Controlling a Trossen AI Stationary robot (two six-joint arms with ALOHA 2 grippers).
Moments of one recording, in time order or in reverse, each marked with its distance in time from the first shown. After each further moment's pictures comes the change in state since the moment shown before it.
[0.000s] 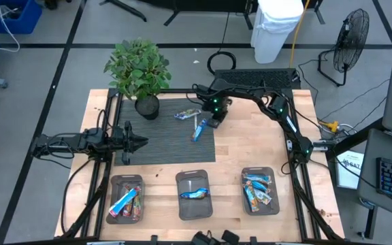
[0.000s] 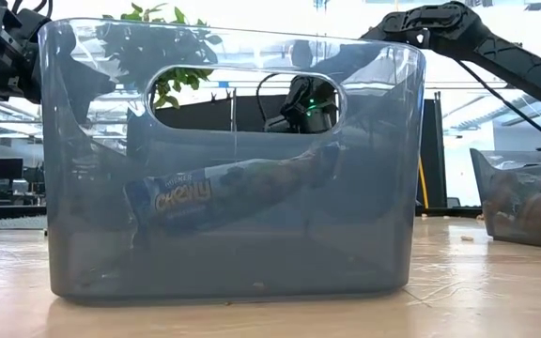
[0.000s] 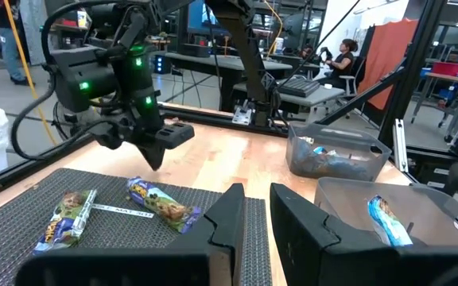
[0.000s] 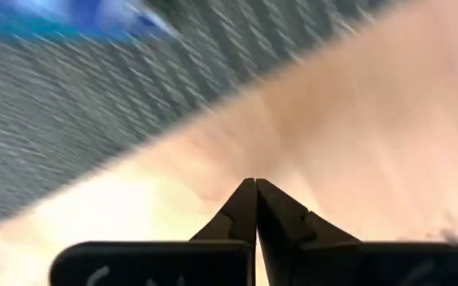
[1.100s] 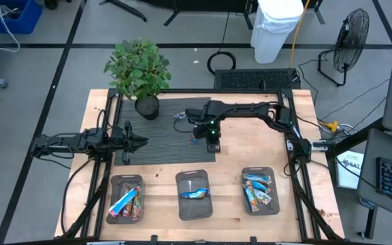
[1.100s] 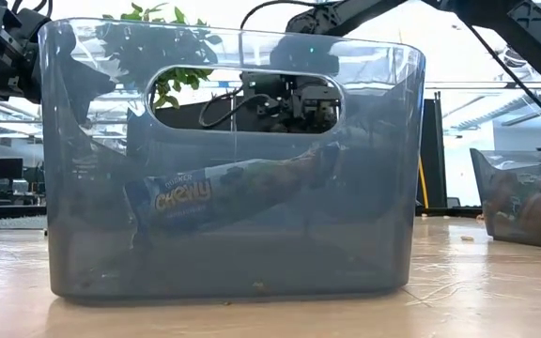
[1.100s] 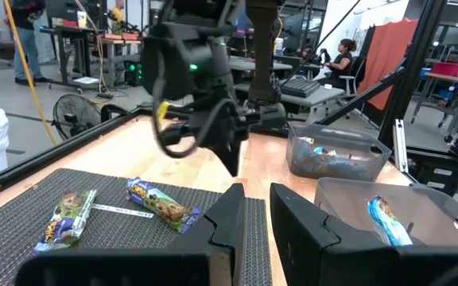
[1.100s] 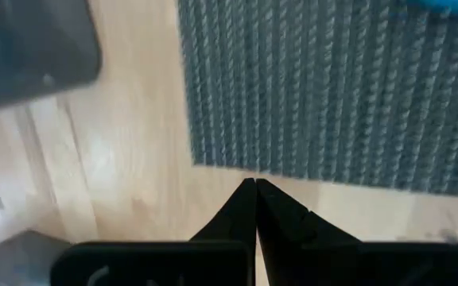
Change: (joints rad) left arm 0.000 0.000 0.000 0.000 0.000 0.000; right arm 0.282 -0.154 -0.110 0.073 -0.226 -0.211
